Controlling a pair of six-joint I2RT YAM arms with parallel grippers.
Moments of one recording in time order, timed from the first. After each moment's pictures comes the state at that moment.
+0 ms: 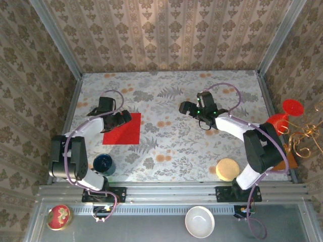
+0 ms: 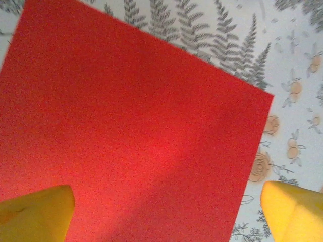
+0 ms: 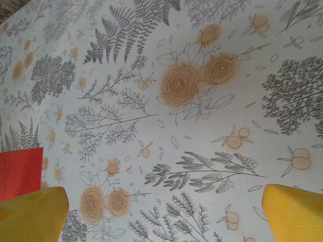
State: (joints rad) left arm -0.16 1.53 0.89 -0.41 0.13 -0.54; right arm 0.37 1.65 0.97 -0.07 -0.07 0.68
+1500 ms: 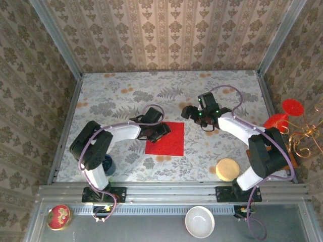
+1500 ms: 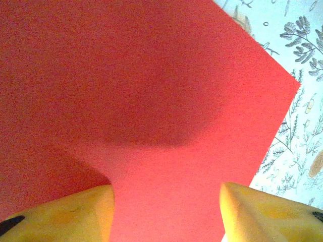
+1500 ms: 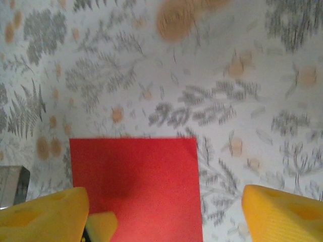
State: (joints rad) left arm -0.74 1.74 0.95 -0.22 0.22 -1.15; right arm 0.37 1.58 0.99 -0.31 -0.20 0.75
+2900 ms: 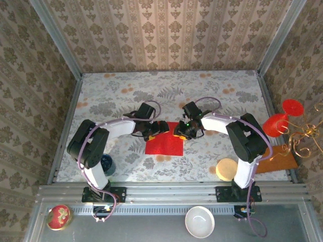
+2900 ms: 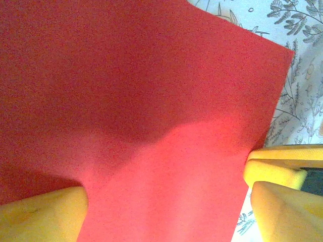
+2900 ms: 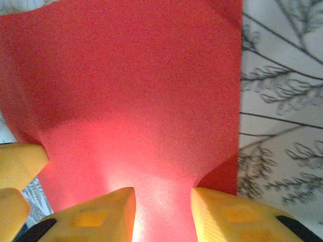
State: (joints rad) left arm -0.63 1.75 0.97 -0.30 0.38 -0.83; right arm 0.49 1.85 1.05 -0.38 -0.40 0.79
